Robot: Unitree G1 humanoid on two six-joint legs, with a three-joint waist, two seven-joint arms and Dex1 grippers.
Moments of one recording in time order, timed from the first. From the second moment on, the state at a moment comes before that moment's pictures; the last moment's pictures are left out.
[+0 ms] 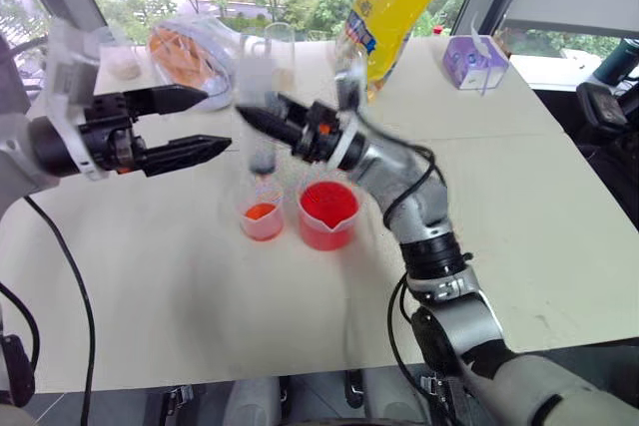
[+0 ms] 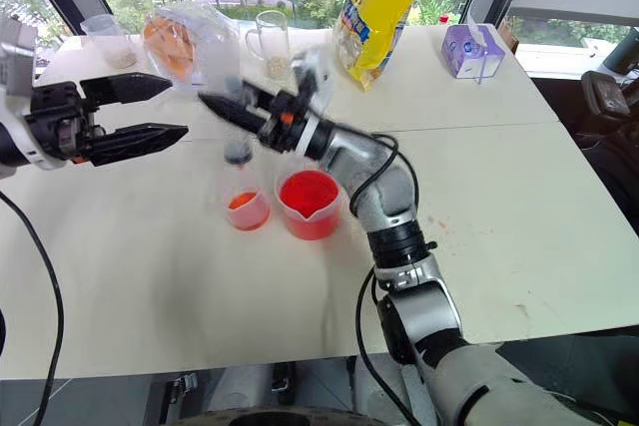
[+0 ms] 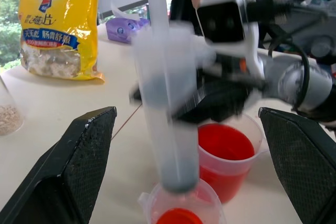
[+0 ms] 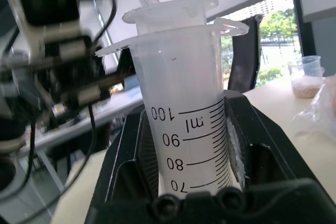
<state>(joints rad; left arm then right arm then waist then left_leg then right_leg) -0.52 1.01 0.36 -0.29 -0.97 0.84 -0.95 -0.87 -0.01 0.01 0.10 0.59 0.48 0.73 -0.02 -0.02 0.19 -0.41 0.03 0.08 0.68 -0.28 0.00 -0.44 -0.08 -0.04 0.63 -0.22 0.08</state>
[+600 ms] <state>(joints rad) -0.51 0.87 0.24 -0.33 -0.95 0.80 -0.96 -1.10 -0.61 -0.21 0.23 0.72 1.57 0.25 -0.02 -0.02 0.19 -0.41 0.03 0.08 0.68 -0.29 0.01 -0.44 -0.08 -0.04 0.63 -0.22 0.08</state>
